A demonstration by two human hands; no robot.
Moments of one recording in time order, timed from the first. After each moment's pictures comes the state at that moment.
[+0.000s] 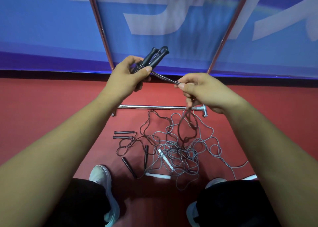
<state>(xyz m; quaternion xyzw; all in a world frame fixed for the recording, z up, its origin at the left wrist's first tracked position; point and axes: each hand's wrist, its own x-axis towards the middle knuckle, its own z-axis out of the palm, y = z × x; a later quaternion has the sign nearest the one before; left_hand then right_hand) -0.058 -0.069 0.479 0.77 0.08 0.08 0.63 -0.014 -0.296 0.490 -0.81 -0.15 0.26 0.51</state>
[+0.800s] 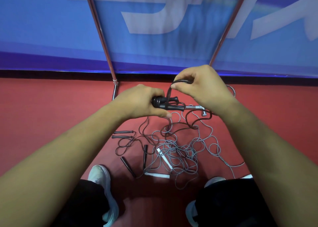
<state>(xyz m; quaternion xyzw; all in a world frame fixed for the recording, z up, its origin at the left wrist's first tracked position) -0.069 -0.091 0.465 0.96 -0.11 -0.10 0.22 -0.025 -0.290 0.506 -0.89 -0.25 0.05 0.38</state>
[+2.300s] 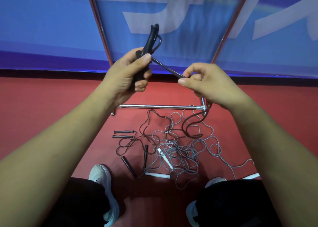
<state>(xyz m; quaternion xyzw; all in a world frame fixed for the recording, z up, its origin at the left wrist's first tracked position) -0.062 -0.075 0.494 0.58 0.01 -0.04 0.81 -0.013 -0.304 0.505 -0.83 -0.19 0.17 0.50</state>
